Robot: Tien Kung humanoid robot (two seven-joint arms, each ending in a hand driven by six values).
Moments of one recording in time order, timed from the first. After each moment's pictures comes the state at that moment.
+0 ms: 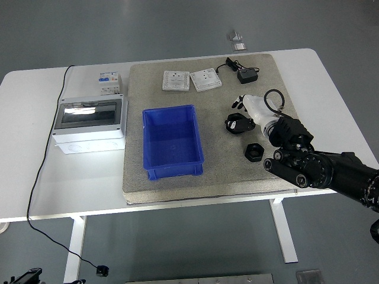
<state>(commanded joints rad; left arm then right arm) -0.24 0.13 -0.87 -0.33 0.74 -0.07 0.65 0.95 -0.07 0.10 0.61 -1.27 -0.42 -0.14</state>
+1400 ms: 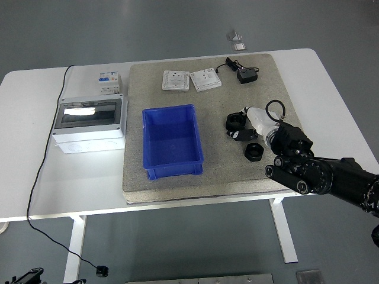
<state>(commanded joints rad) -0.24 0.12 -0.86 -0.33 0.73 -0.07 0.65 0.93 -0.06 0.07 0.61 -1.25 -0.35 -0.21</state>
